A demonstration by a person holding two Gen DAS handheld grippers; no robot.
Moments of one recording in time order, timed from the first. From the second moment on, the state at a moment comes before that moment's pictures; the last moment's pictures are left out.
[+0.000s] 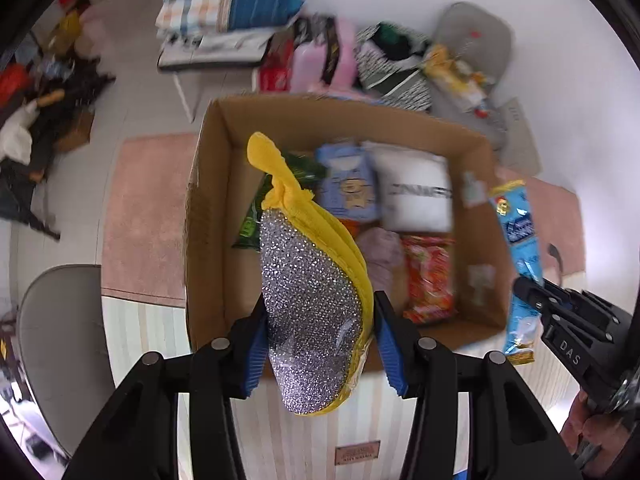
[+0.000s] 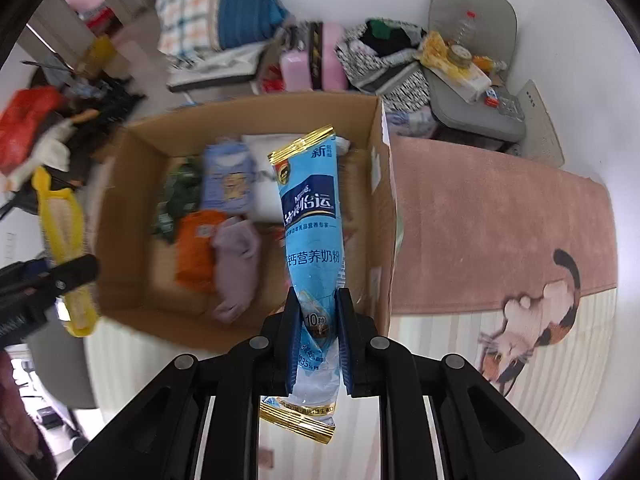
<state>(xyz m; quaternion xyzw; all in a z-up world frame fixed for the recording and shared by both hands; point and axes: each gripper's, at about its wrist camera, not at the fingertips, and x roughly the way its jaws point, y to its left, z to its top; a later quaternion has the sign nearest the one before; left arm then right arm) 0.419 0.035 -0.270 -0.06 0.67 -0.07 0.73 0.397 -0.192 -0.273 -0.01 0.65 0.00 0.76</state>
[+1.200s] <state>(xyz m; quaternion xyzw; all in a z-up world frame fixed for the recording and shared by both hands) 0.414 0.028 -0.309 -0.03 0.69 -0.03 0.72 0.406 -0.172 -0.330 -0.01 0.69 -0.01 0.72</state>
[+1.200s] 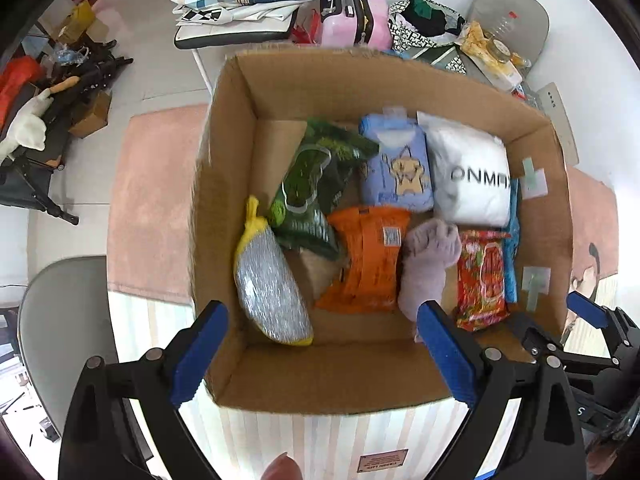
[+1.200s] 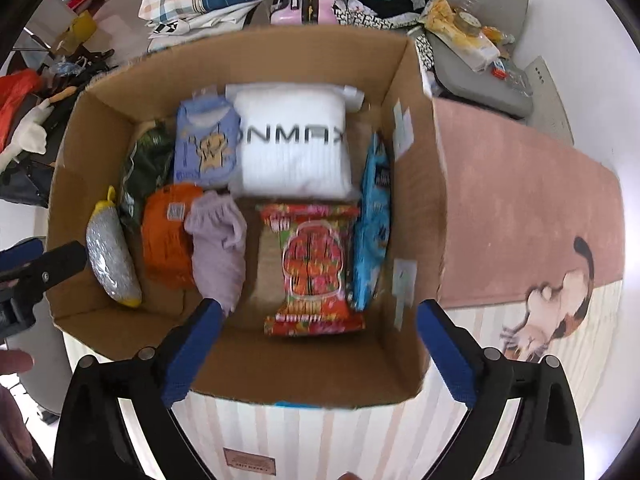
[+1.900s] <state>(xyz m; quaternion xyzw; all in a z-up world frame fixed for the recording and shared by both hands) 0.348 0.005 -0.245 0.00 0.62 -0.02 0.78 0.355 -0.184 -0.274 -0.01 0.64 -0.02 0.77</state>
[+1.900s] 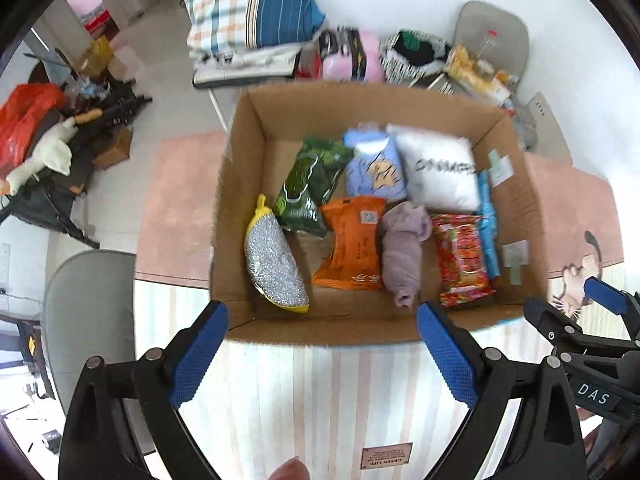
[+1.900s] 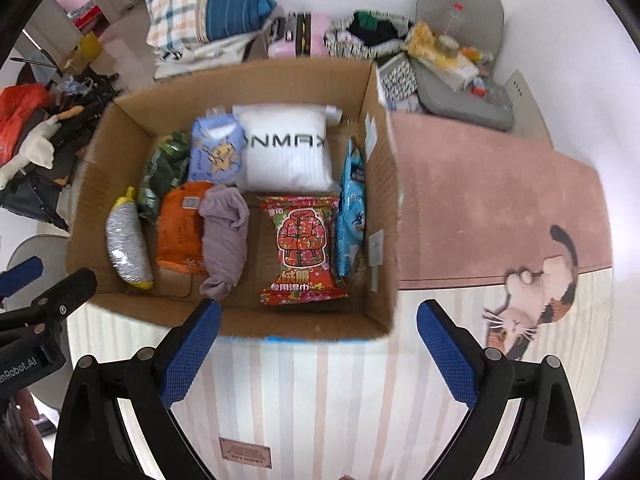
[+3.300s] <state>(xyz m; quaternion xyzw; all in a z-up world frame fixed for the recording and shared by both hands) 0.129 -0.008 -0.006 -0.01 0.45 -0.01 0.89 0.103 -0.184 0.020 -0.03 0.45 0.02 0.89</state>
